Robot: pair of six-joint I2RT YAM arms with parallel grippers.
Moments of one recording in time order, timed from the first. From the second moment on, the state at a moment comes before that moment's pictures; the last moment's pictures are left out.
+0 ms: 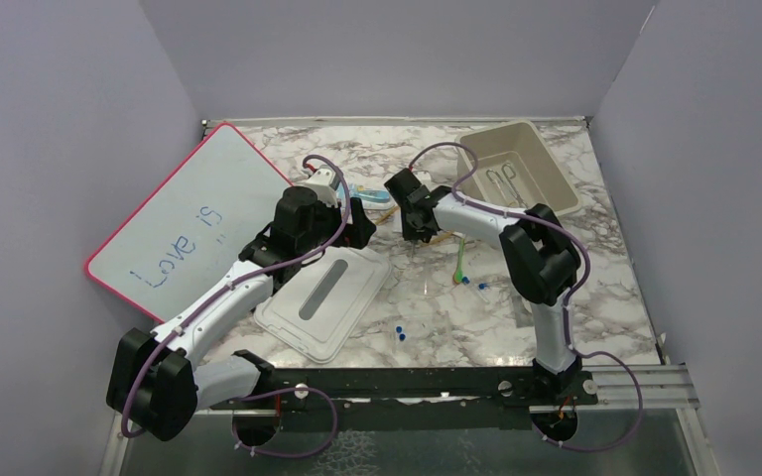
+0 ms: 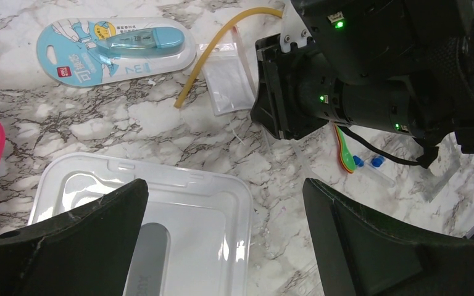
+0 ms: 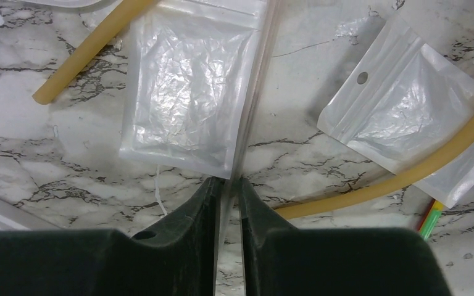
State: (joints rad) left arm -0.50 1.15 0.78 -0.05 0.14 -0.34; right arm 0.70 2.06 1.48 -0.54 0.31 0.54
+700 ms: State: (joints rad) left arm -0.50 1.15 0.78 -0.05 0.15 -0.35; right arm 0.67 1.82 1.32 -0.41 0.30 0.58
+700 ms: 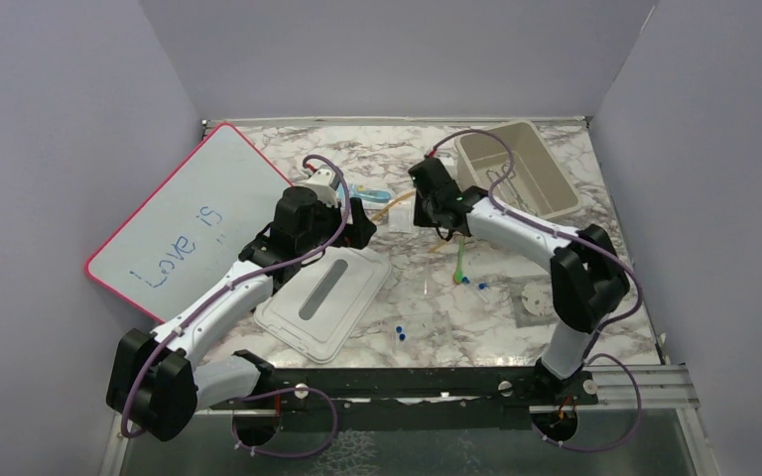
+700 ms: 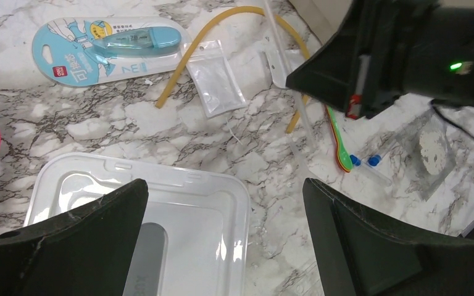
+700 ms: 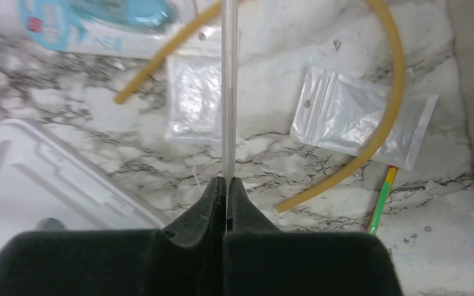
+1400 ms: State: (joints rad) left arm -0.50 1.13 0.78 -0.04 0.22 -0.38; right arm 0.27 1.46 1.32 -0.22 0.08 0.10
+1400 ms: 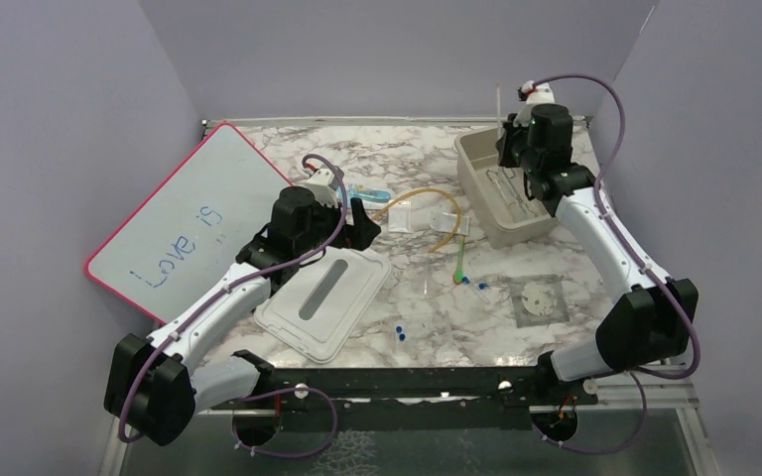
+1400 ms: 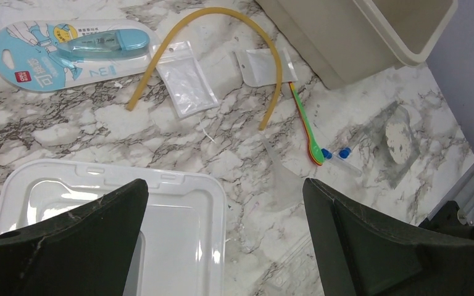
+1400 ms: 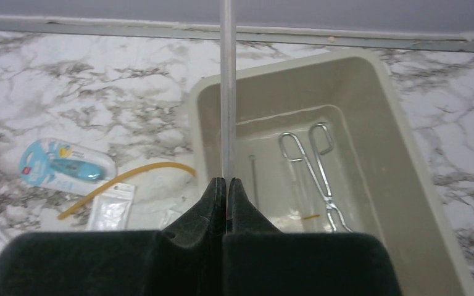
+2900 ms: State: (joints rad) left arm -0.50 1.15 0.78 -0.04 0.24 -0.38; right arm 0.07 1.69 1.35 -0.43 -0.24 -0.15
